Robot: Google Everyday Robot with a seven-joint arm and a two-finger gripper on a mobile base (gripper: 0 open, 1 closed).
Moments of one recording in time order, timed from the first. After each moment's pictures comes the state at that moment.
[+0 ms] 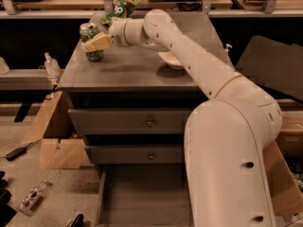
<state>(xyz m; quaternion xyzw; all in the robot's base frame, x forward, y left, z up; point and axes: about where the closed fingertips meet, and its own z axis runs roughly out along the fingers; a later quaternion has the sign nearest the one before) 0.844 0.171 0.899 -0.44 0.64 0.28 0.57</state>
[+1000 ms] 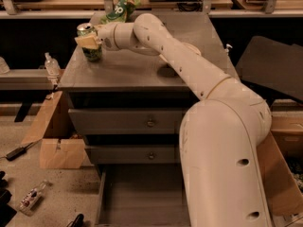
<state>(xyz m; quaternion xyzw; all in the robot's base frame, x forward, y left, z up) 0.827 0.211 0.894 -0.44 0.63 0.32 0.55</state>
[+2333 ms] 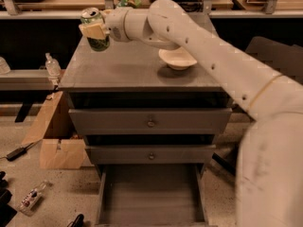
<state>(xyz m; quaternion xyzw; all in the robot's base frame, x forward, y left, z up) 0.765 0.168 0.967 -0.45 0.61 0.28 0.59</state>
